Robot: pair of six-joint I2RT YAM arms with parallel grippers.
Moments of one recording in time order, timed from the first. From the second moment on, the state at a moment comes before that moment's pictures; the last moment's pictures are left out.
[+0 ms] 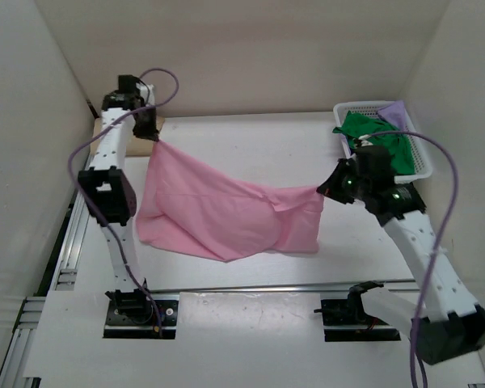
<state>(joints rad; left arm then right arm) 0.03 2.11 2.17 -1.03 0.14 0.00 0.32 0.99 1.14 -0.81 -0.12 0.61</state>
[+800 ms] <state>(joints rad) -0.06 1.80 1.47 -0.84 0.12 0.00 0.24 1.24 1.00 -0.66 -0.21 0.59</state>
